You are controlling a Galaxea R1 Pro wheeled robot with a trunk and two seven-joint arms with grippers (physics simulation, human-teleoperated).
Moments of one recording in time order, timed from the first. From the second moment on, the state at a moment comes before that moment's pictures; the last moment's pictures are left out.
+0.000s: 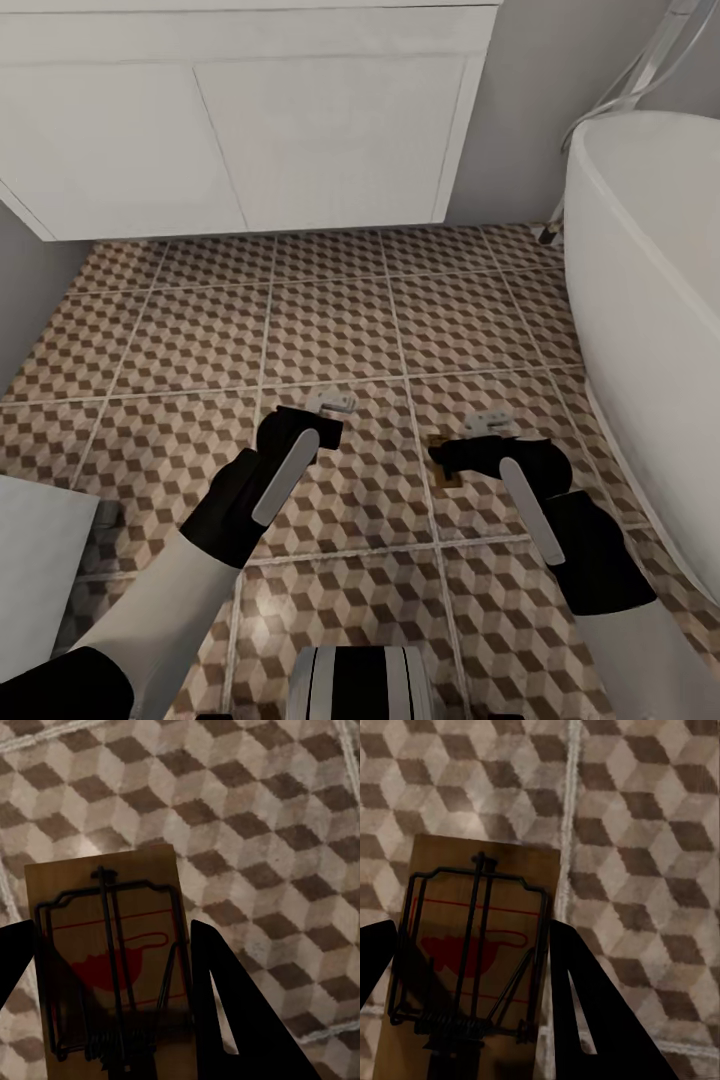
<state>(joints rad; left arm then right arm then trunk) -0.87 -0.12 -0.46 -1.27 0.49 1.04 0.57 -0.68 -0.12 0.23 -1.48 -0.33 1.04 -0.10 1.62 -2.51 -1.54</state>
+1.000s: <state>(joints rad) -0.88 -0.11 -0.46 -1.35 0.49 1.04 0.61 -0.70 -0.11 0.23 -1.44 -0.33 1.04 -0.10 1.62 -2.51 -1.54</state>
